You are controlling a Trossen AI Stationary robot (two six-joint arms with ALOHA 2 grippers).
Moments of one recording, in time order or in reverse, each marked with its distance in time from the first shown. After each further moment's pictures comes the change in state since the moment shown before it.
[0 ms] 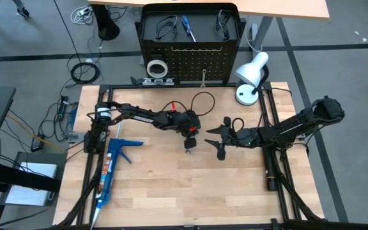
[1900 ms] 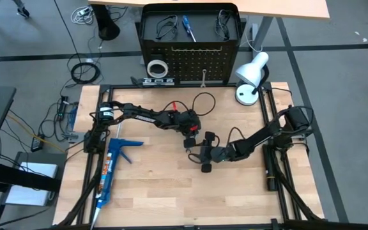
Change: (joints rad) left arm 0.008 0.045 0.006 -0.017 0.009 0.065; right arm 0.086 0.526 0.263 -0.032 0.063 -0.119
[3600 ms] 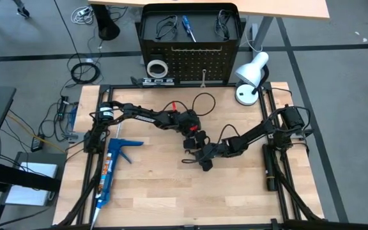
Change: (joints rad) left arm 0.000 0.002 -0.001 0.018 0.030 0.020; right arm -0.077 0.045 0.090 -0.136 -0.158 -0.447
